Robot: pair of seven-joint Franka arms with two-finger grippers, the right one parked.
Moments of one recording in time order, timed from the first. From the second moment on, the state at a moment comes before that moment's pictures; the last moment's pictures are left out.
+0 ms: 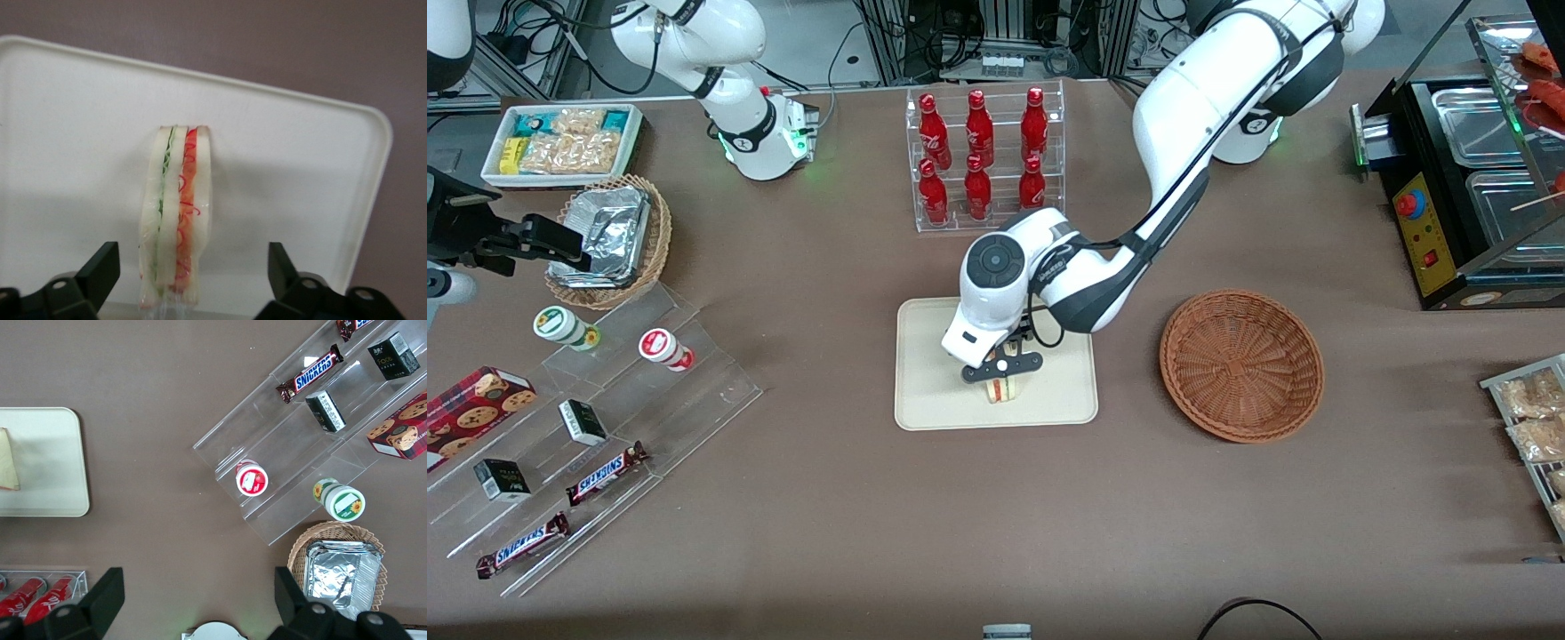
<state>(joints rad) -0.50 0.81 -0.41 -1.29 0.26 2.11 -1.12</state>
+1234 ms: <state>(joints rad) -0.20 0.51 -0.41 -1.33 0.19 1.69 -0.73</state>
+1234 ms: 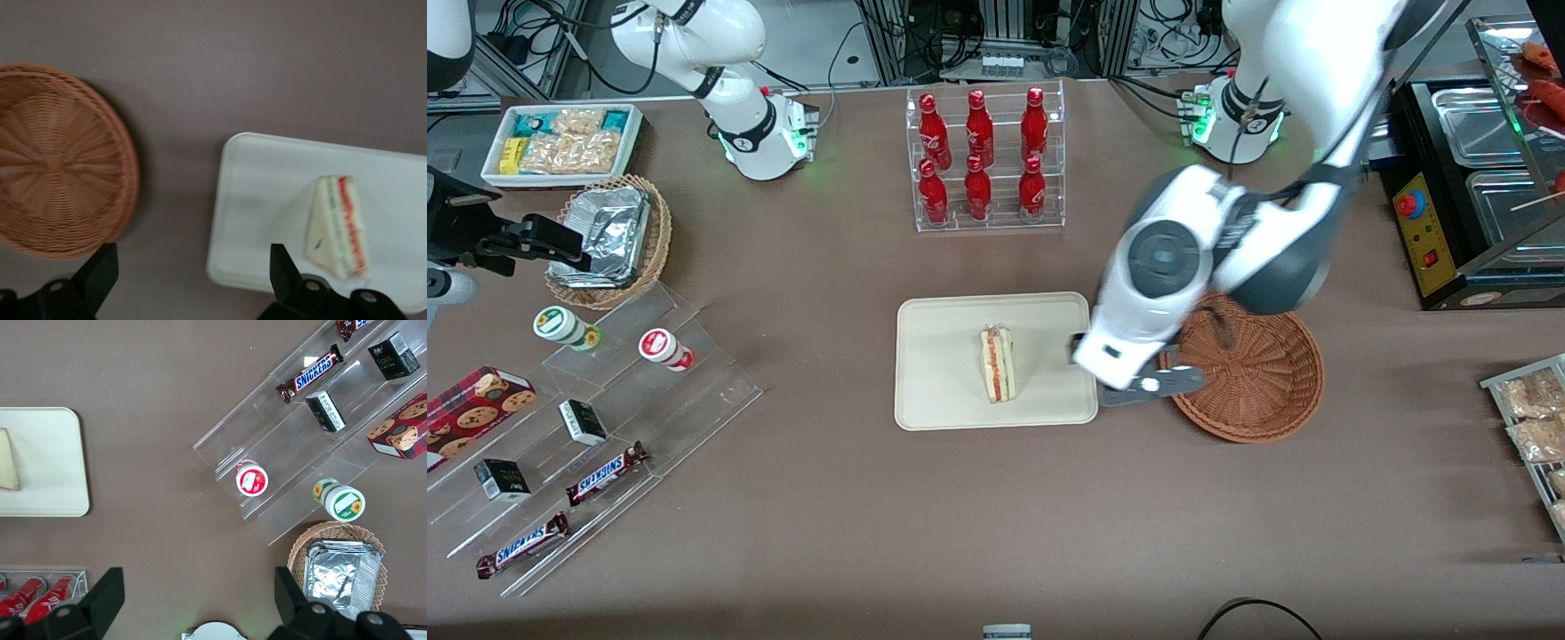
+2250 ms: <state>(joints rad) 0.02 0.36 -0.36 -1.34 0.14 1.52 -0.37</state>
